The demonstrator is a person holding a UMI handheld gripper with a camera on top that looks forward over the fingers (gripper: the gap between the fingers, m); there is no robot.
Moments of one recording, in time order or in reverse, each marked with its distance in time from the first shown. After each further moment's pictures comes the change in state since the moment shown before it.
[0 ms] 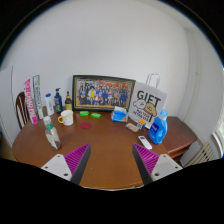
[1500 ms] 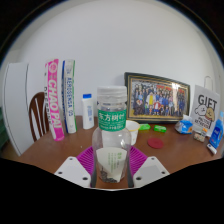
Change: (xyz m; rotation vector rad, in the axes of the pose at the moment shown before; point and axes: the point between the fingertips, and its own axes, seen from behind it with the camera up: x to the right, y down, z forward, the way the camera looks) arm -0.372 -0.014 0.217 0.203 -0.250 0.005
